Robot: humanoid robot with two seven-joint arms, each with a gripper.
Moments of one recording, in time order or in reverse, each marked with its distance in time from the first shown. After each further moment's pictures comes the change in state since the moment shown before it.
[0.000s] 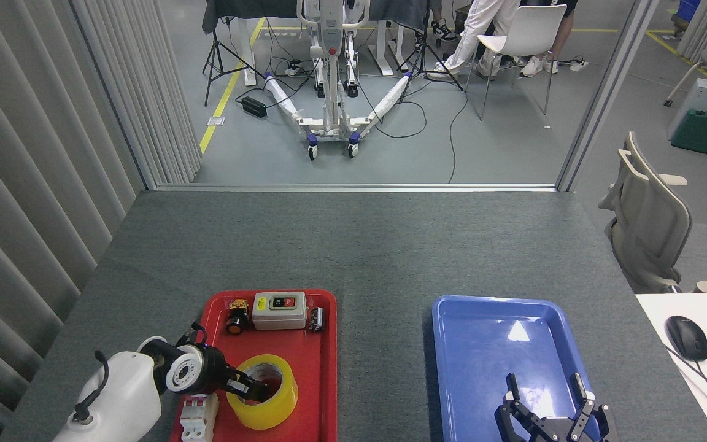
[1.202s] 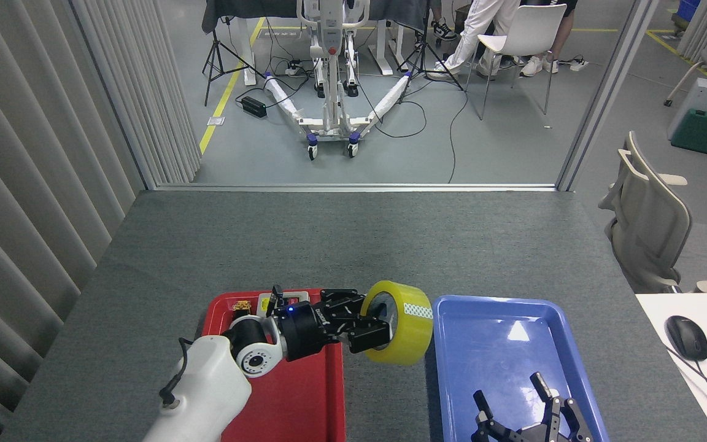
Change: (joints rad) left arm -0.038 -0.330 0.149 0.035 0.006 -0.495 0.608; right arm -0.006 -0.055 0.006 0.028 -0.001 -0.375 -0.095
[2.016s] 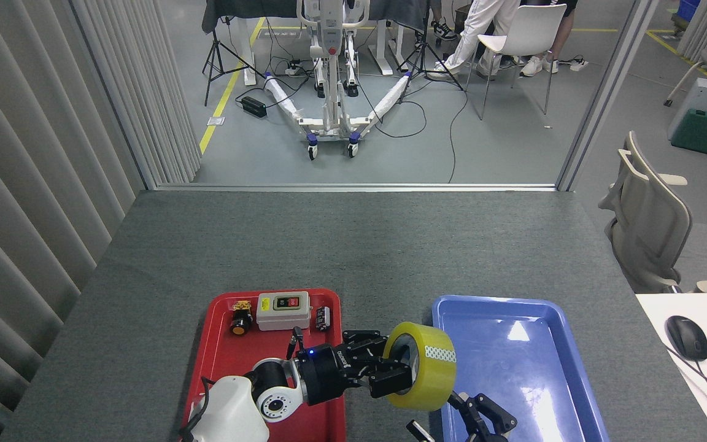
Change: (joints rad) left arm 0.110 -0.018 -0.061 -0.027 0.007 -0.001 0.062; right arm -0.085 -0.055 0.164 0.049 0.028 -0.306 -0.100
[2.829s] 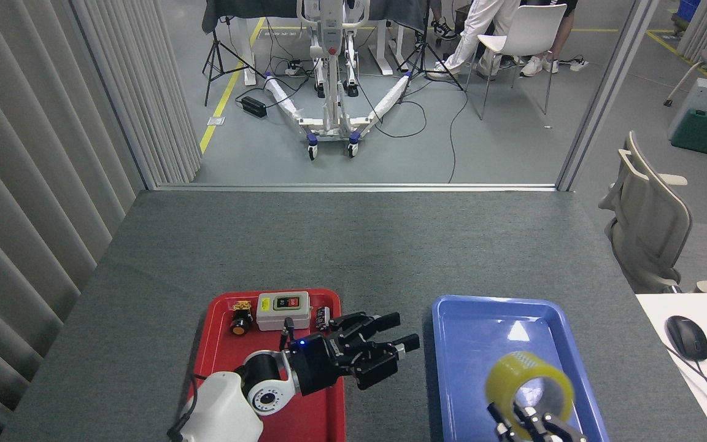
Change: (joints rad) left arm 0.018 0.008 0.078 -0.077 -0.003 -0.002 0.001; right arm 0.123 0.005 -0.220 -0.024 -0.007 0.193 0.048
